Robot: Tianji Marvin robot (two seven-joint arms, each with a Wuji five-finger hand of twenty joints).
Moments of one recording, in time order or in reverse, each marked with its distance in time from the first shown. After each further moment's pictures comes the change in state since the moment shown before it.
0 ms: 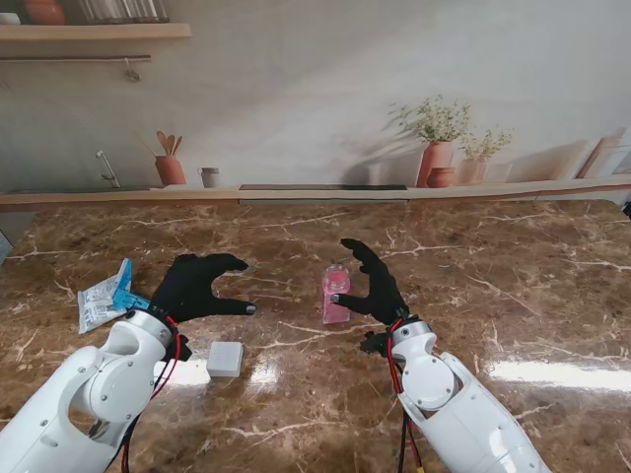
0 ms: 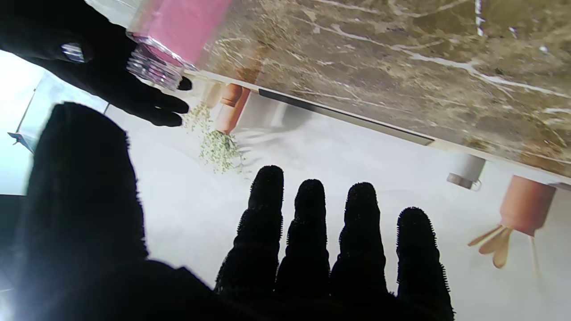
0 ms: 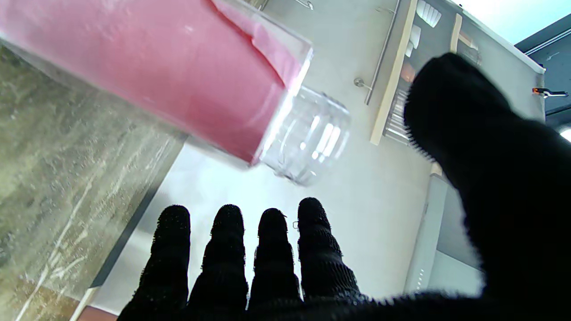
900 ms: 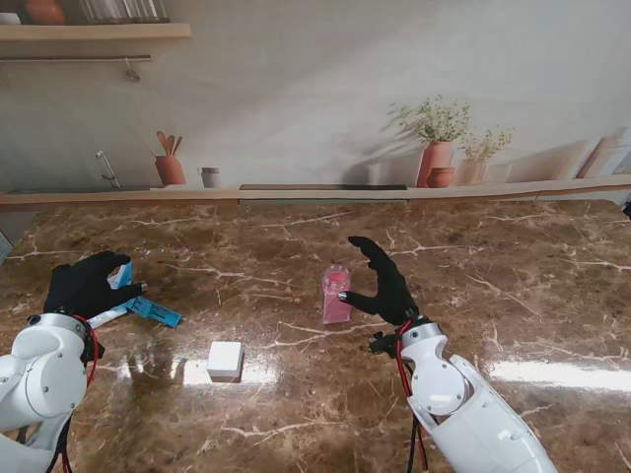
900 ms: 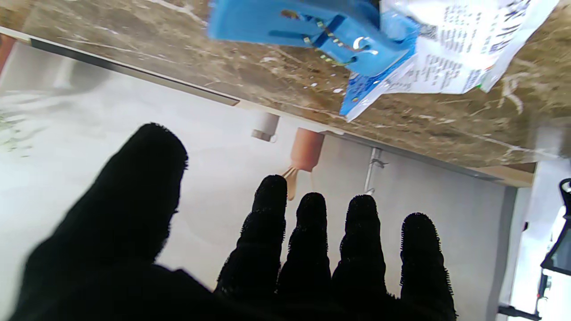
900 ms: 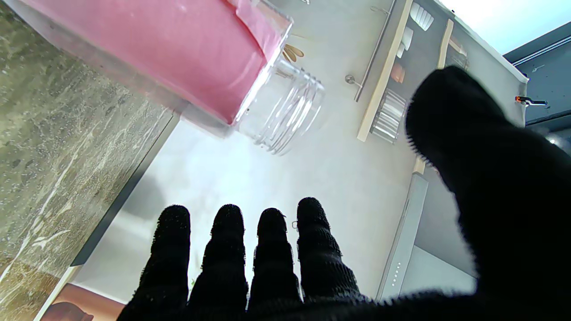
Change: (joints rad) left arm 0.103 -0.001 -0.288 -0.001 0.084 0.269 -0.029; right arm -0.049 0.028 0.041 -0.077 -0.061 -0.005 -0.015; left_hand -0.031 0.038 0.435 0.012 -0.021 0.040 -0.114 -0.028 -0.099 0.016 -0.039 -0.011 -0.091 0.000 -0.023 -0.004 -0.024 0.028 -0.068 0.000; right_hand 0.002 0.103 -0.075 0.000 0.002 0.007 0.000 0.000 0.002 0.007 0.000 -0.011 0.002 0.000 0.001 -0.010 0.003 0.000 -0.011 0.000
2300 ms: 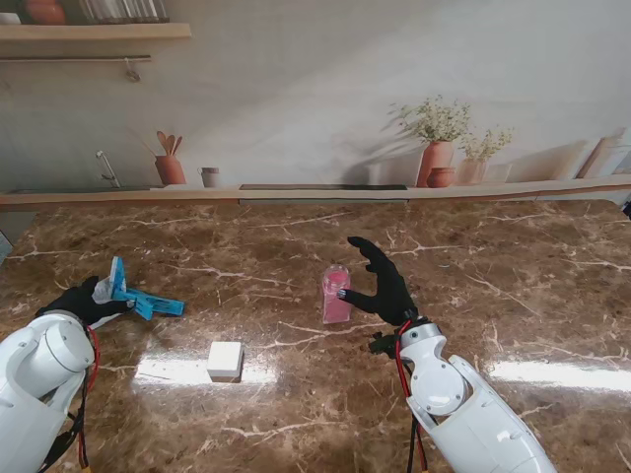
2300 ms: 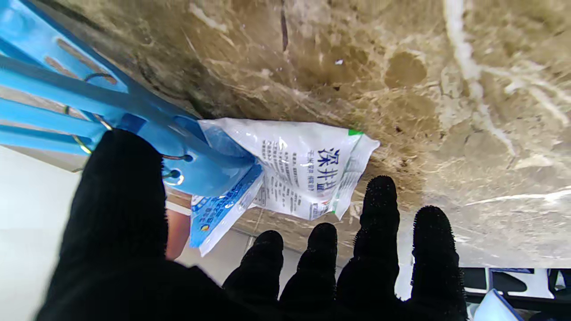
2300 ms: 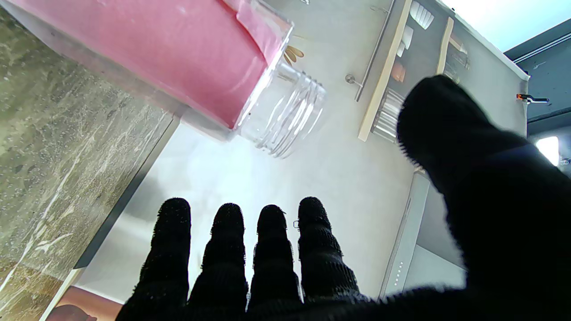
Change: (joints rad) left arm -0.213 0.034 0.102 0.291 -0.093 0.334 -0.195; right arm 0.003 -0.001 -0.007 0.006 0.012 -0.001 -0.001; left_hand 0.081 0.107 -0.395 -0.002 -0.327 0.032 -0.245 -0.103 -0.246 0.107 -0.020 0.045 0.023 0.162 0.212 0.339 0.000 0.124 0.120 0.142; right_hand 0.031 0.072 -0.050 0.019 0.001 -0.011 0.001 0.000 0.025 0.000 0.004 0.000 0.001 0.000 0.018 0.000 0.049 0.001 0.022 0.013
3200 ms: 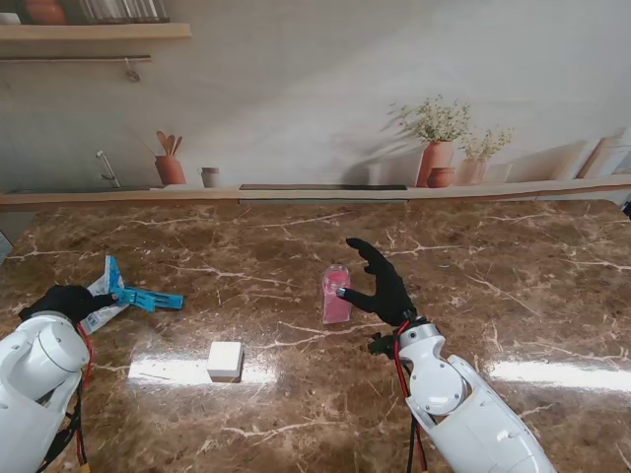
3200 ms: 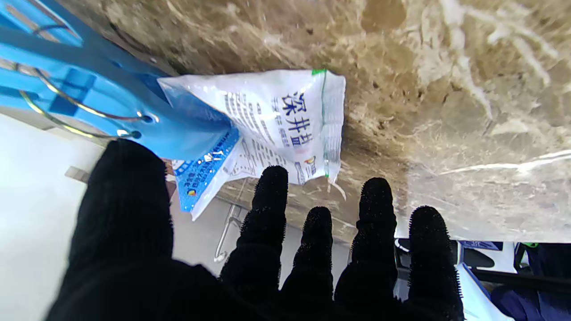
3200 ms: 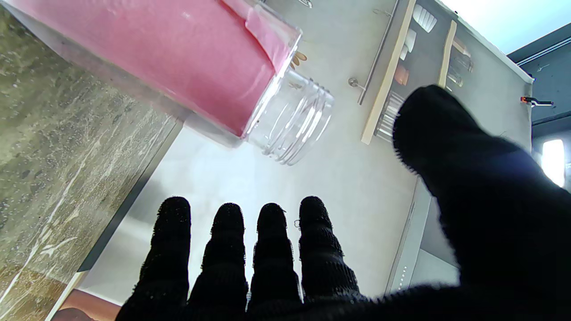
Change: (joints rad) left arm 0.009 -0.017 -0.037 0.013 -0.027 0.017 0.113; right arm 0.008 -0.001 -0.008 0.014 0.002 0.003 0.003; left_hand 0.015 0.071 -0.061 0.000 0.331 -0.033 0.372 0.252 0.034 -0.048 0.113 0.282 -0.059 -0.023 0.099 0.232 -0.013 -0.033 0.056 -0.001; right_hand 0.013 0.068 -0.041 0.020 0.001 -0.011 0.012 -0.011 0.013 0.000 0.001 0.000 0.000 0.000 0.002 0.000 0.009 0.002 0.000 0.000
